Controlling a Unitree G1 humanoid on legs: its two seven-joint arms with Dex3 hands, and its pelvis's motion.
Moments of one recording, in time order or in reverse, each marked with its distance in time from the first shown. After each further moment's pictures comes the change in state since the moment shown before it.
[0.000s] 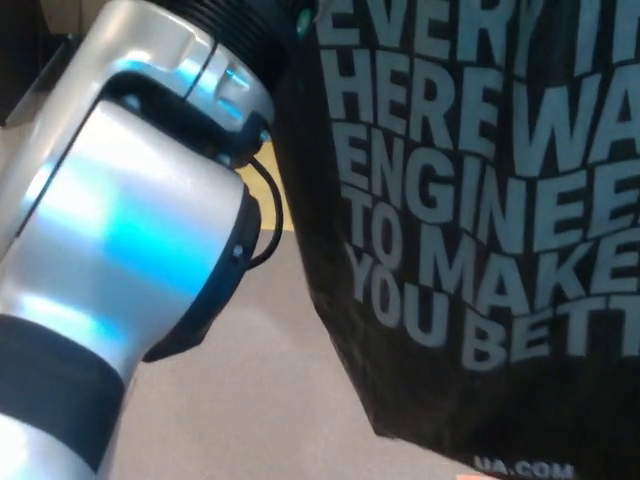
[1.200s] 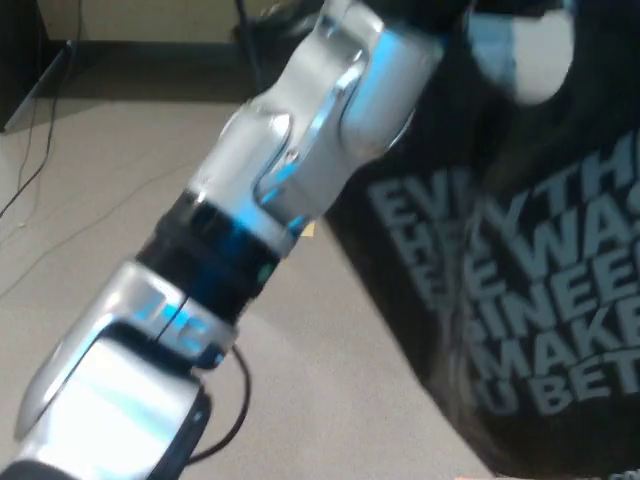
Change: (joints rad) left_arm 0.638 0.015 -0.017 -0.669 0.001 0.183 -0.290; right_arm 0.205 0.027 0.050 0.001 -0.049 -0.001 0.010
